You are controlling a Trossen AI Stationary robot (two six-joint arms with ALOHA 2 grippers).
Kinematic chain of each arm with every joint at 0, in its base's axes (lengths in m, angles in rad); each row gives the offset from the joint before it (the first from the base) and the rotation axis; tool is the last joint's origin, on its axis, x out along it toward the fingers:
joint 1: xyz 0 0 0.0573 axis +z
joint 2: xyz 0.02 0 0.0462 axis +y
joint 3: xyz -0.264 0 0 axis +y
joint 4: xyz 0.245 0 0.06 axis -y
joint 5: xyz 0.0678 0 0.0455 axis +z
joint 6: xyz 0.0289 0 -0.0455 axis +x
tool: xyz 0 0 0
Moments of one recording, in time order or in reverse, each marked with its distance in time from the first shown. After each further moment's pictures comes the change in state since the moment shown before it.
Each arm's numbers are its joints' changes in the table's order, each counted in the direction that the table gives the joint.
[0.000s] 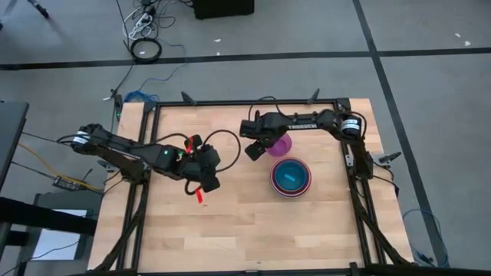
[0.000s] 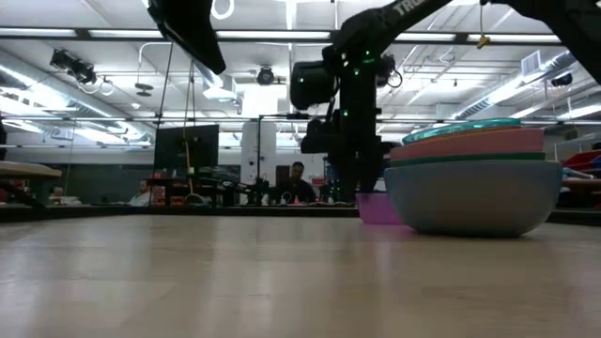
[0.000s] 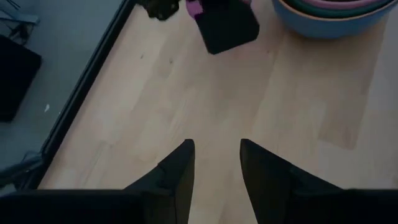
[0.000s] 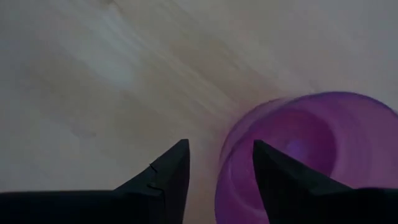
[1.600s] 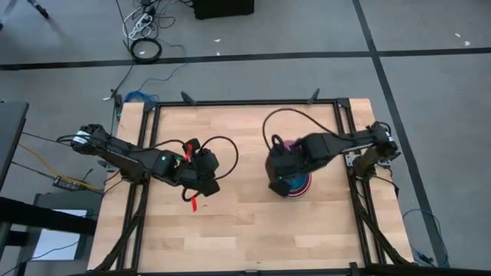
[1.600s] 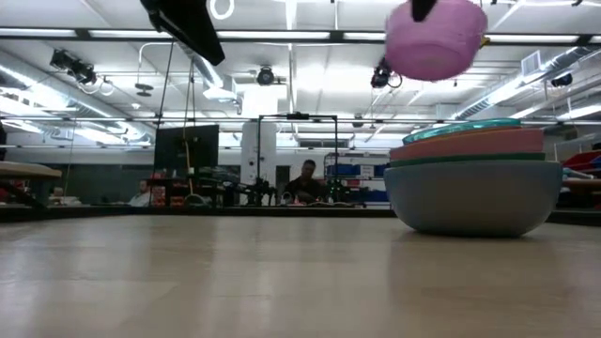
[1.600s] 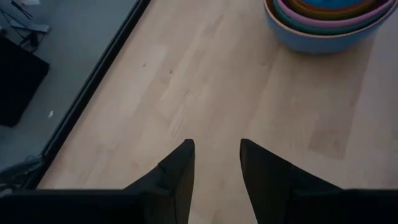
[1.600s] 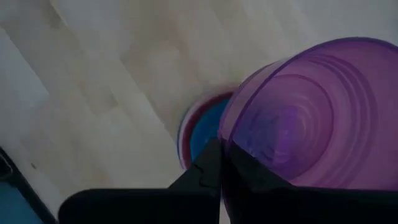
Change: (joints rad) left arm -0.067 0.002 -0.001 0.005 0.074 -0.074; right arm 0.500 -0.277 -0.383 -0.554 -0.111 0.187
